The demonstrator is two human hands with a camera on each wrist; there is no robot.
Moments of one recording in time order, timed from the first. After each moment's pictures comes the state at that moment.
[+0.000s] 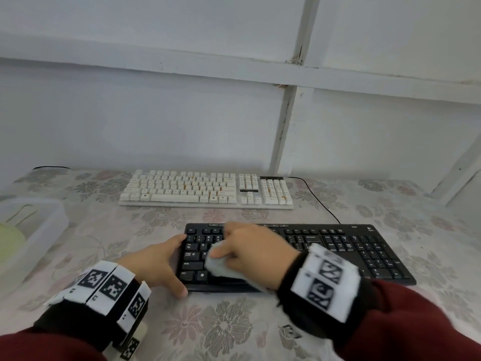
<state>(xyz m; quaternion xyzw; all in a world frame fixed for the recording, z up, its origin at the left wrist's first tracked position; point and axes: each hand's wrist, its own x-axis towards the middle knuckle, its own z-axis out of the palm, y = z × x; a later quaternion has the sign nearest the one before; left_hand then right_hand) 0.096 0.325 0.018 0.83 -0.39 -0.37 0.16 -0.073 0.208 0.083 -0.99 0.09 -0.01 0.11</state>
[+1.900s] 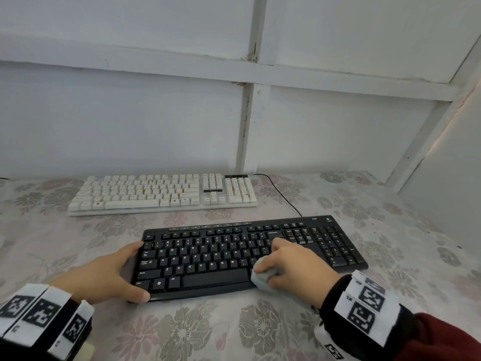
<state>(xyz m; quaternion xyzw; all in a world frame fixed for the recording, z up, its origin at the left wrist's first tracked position) 0.105 0.325 0.003 0.80 -0.40 -0.39 0.21 -0.177 0.137 0.046 -0.95 0.26 0.02 0.15</state>
